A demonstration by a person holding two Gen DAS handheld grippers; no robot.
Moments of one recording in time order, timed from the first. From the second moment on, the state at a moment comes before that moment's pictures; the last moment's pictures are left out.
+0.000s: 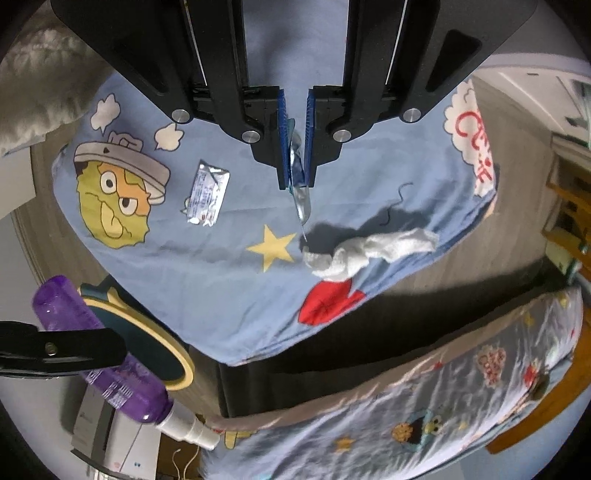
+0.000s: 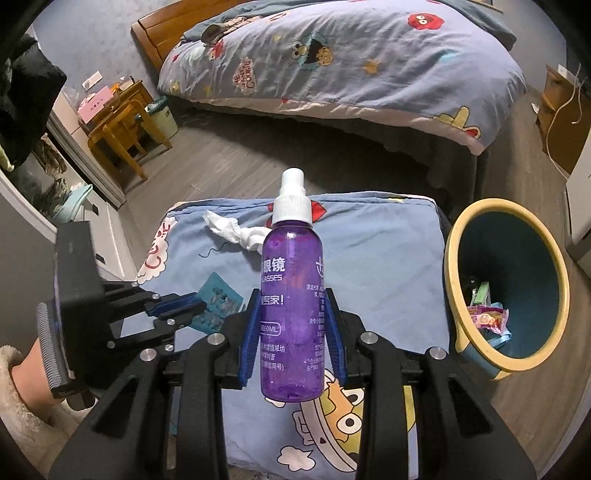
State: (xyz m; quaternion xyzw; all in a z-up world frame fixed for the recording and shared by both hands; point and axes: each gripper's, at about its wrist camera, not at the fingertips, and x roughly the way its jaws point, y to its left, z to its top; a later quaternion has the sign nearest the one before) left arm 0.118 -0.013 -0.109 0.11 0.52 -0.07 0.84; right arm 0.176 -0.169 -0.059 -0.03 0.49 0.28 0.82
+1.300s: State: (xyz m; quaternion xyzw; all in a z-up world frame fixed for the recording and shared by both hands) left arm 0.247 -0.232 -0.083 0.07 0.44 -0.20 0.87; right arm 0.280 -0.413 -0.125 0.19 0.52 0.05 0.83
